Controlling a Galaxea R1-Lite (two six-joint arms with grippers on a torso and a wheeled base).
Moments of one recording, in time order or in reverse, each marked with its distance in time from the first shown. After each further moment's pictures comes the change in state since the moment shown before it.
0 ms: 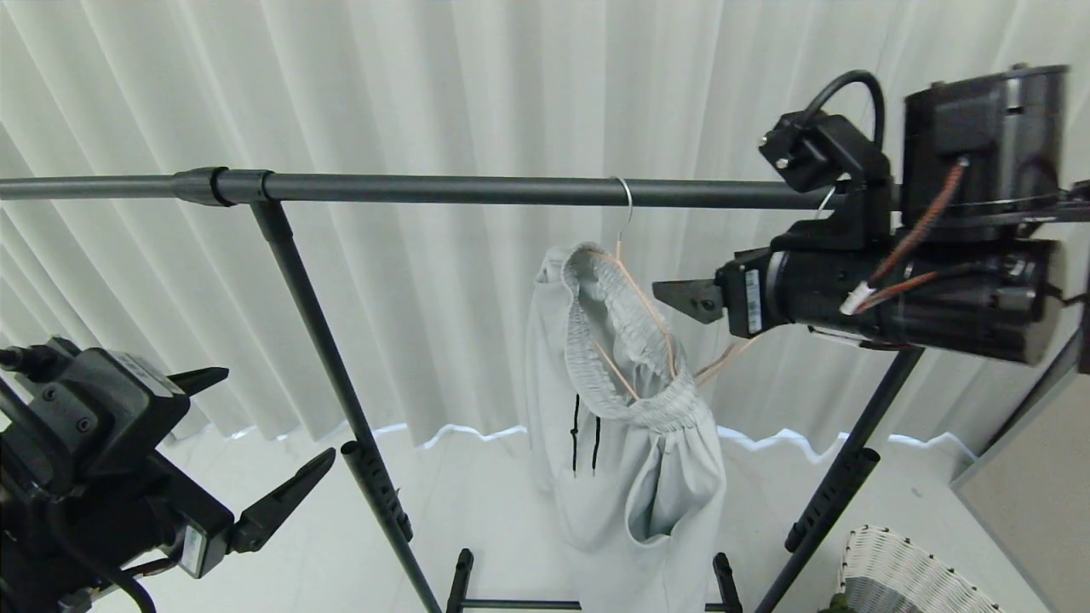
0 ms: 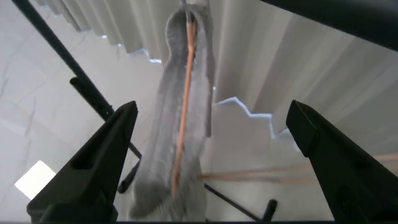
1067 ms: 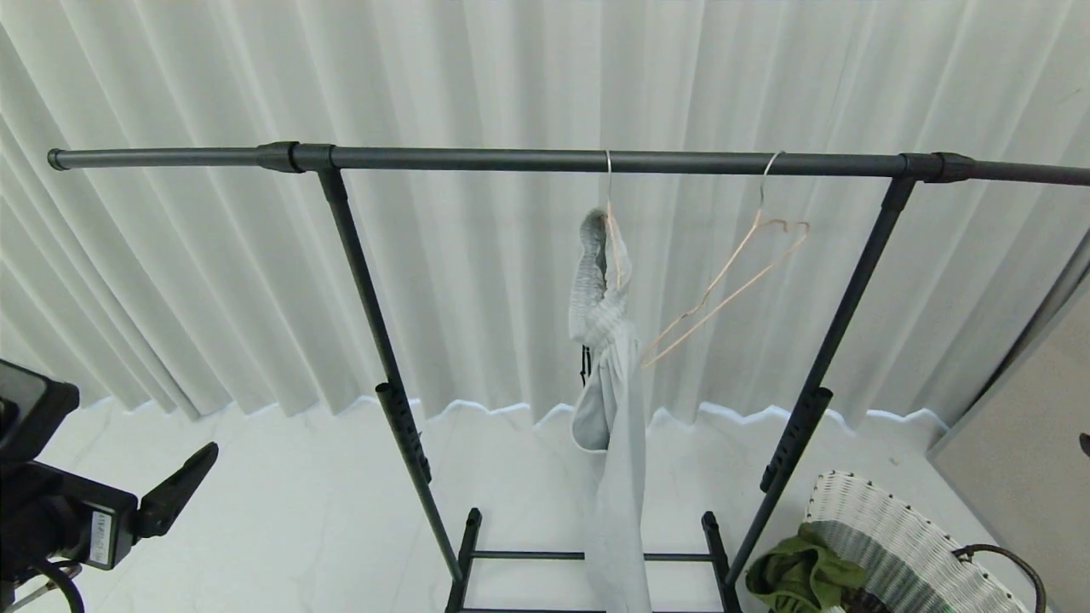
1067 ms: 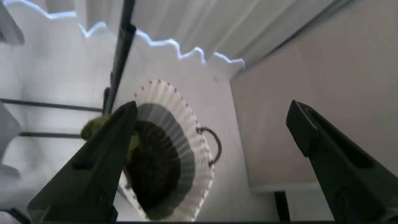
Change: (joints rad) left arm 0.368 -0.059 0.062 -0.001 0.000 -0.037; right arm -0.787 -0.659 0.624 0.105 -0.050 -0.371
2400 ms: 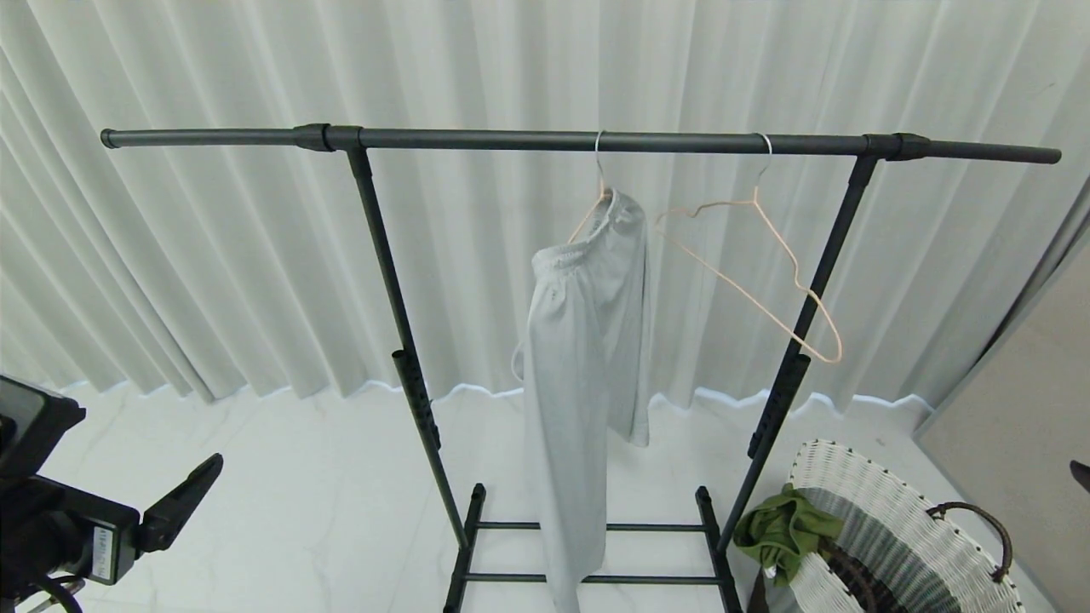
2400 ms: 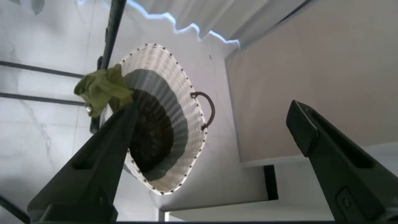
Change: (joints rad) left arm -0.018 -0.015 0.026 0.000 -0.010 -0.026; right arm -0.009 0.009 0.066 -0.029 -0.007 -0.042
